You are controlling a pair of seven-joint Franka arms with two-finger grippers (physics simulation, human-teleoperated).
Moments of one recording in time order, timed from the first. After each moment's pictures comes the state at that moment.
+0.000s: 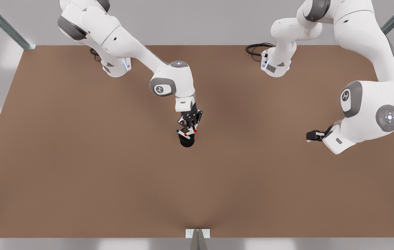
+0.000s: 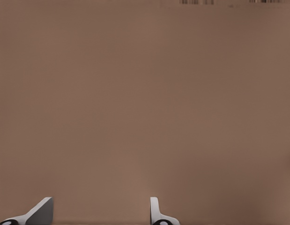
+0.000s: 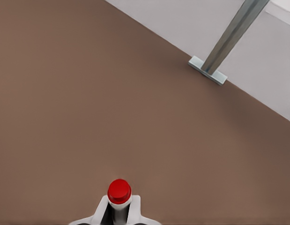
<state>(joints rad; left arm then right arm) 0.04 0.31 -0.09 -1.43 0.00 1.61 0.06 0.25 0.45 0.62 -1.87 -1.04 2.56 0.88</state>
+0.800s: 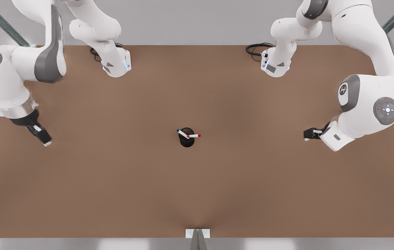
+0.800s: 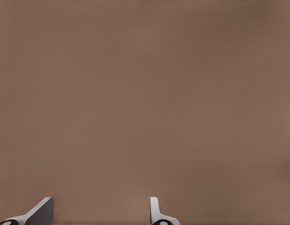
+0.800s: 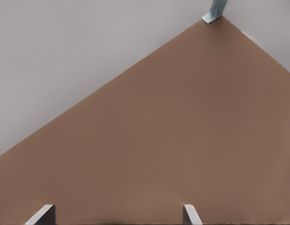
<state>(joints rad) 0.01 0.29 -0.09 -1.41 0.00 1.60 0.00 0.01 0.04 -0.07 -1.64 -0.12 1.92 0.65</state>
